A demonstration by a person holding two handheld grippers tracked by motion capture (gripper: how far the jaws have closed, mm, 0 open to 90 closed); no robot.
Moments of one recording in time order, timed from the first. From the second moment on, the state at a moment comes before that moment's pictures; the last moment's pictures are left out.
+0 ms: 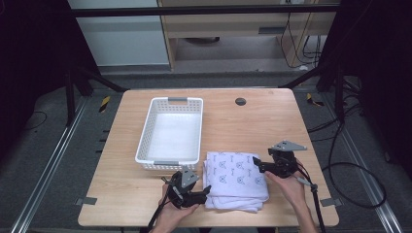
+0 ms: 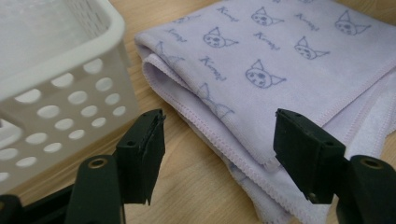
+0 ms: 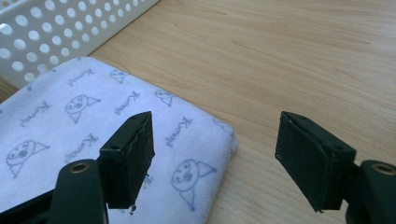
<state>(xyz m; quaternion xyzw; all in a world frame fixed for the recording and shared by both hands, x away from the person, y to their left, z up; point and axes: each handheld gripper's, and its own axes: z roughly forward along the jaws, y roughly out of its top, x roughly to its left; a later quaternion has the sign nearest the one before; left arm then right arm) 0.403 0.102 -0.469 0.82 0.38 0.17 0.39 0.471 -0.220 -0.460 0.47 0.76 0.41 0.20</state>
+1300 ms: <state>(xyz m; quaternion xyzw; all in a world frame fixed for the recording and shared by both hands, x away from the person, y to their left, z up) 0.421 0.086 -0.498 0.83 0.40 0.11 0.37 0.481 -0.204 -0.494 0.48 0.78 0.36 0.17</state>
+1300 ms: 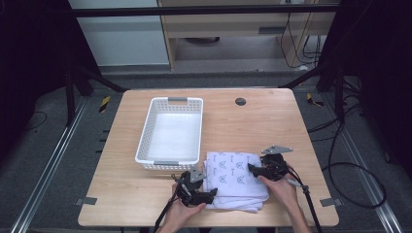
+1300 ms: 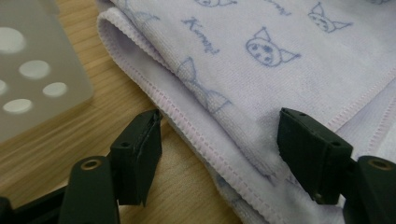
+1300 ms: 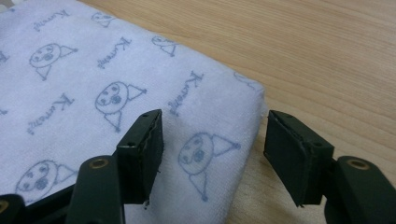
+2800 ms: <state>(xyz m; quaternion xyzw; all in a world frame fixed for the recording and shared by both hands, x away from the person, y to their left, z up) 0.413 0.090 -0.472 0.82 0.39 0.08 0.42 0.466 -0.200 -0.463 0.48 0.76 0.41 0.14</state>
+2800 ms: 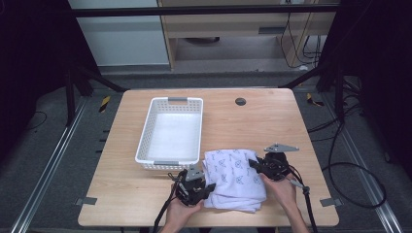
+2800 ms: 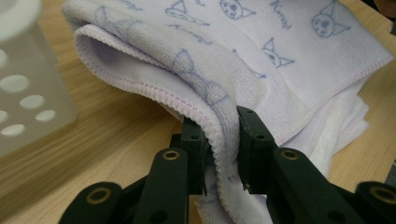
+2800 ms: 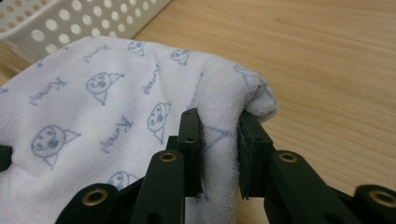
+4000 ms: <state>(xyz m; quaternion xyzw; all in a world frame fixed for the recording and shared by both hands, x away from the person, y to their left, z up) 0.398 0.104 -0.423 0.79 0.37 0.12 0.47 0.440 -0.197 -0.410 0.44 0.74 0.47 0.19</state>
